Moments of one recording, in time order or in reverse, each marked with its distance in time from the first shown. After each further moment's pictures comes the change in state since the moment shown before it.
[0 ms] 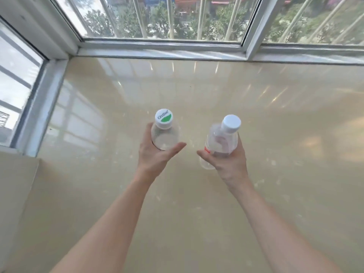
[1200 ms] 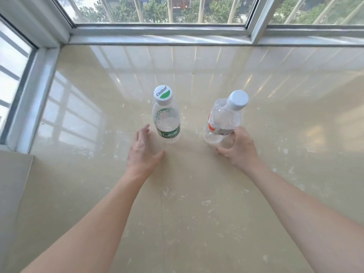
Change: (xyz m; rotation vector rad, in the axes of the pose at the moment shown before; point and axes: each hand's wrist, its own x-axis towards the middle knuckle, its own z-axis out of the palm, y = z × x) left_hand 0.020 -0.095 -0.034 0.657 -0.084 -0.067; right_hand 0.034 0.059 -0.019 -0.817 -0.061 0.043
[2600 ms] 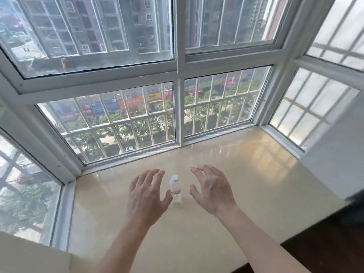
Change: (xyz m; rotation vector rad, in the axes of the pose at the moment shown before) left_hand -0.231 0.254 -0.286 0.374 0.204 0.798; right_hand -0.282 -0.249 -0.253 -0.443 0.486 -0.253
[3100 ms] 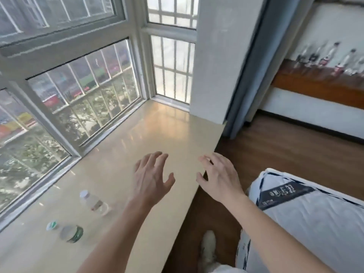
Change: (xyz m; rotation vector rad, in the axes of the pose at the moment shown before) left_hand -0.007 0.196 0.055 -0.206 -0.227 0.711; right_hand -0.207 0.102 -0.076 -0.232 0.166 0.713
